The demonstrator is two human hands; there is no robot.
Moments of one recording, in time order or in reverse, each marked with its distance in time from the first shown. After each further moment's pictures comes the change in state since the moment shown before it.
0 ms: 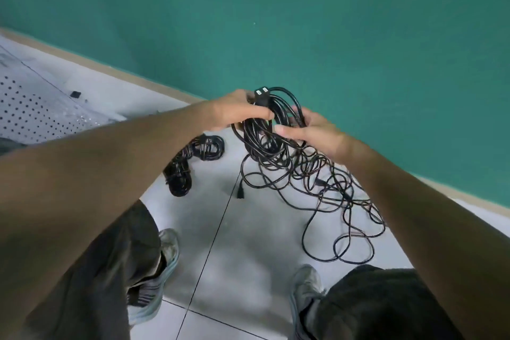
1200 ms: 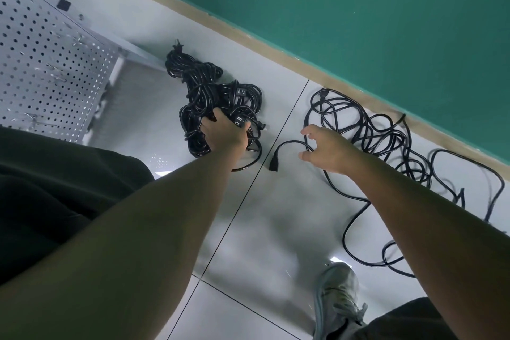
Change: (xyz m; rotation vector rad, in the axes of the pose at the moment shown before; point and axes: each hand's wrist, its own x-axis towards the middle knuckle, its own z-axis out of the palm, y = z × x) left_hand 0.090 -0.282 0.080 0.108 0.875 -0.672; right_hand 0.126 0.169 0.079 -0.671 -0.219 0.221
